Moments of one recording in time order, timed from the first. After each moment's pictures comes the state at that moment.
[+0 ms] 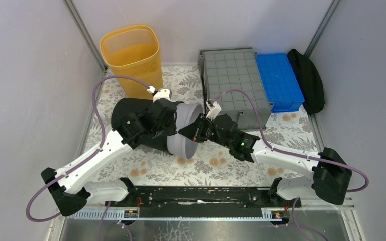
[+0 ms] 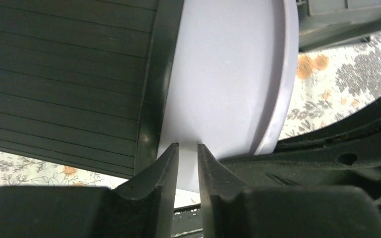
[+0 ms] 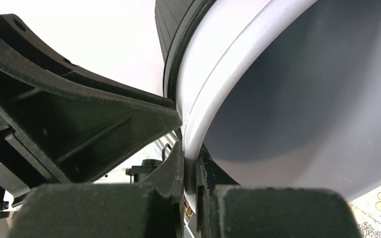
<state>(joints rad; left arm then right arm) -0.82 1.17 1.27 -0.94 -0.32 -0.70 1.00 1.30 0.82 0.26 0.00 0.97</state>
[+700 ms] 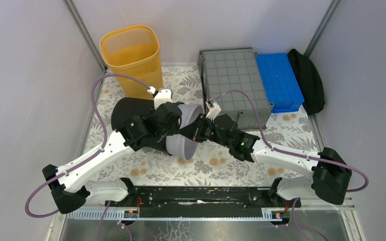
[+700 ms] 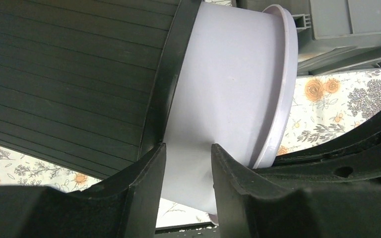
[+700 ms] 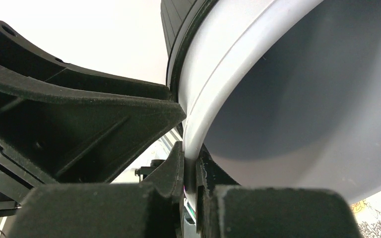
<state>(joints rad) -0.90 1.19 1.28 -0.94 -0.52 -0.72 1.00 1.30 0.82 0.27 -0.01 1.01</state>
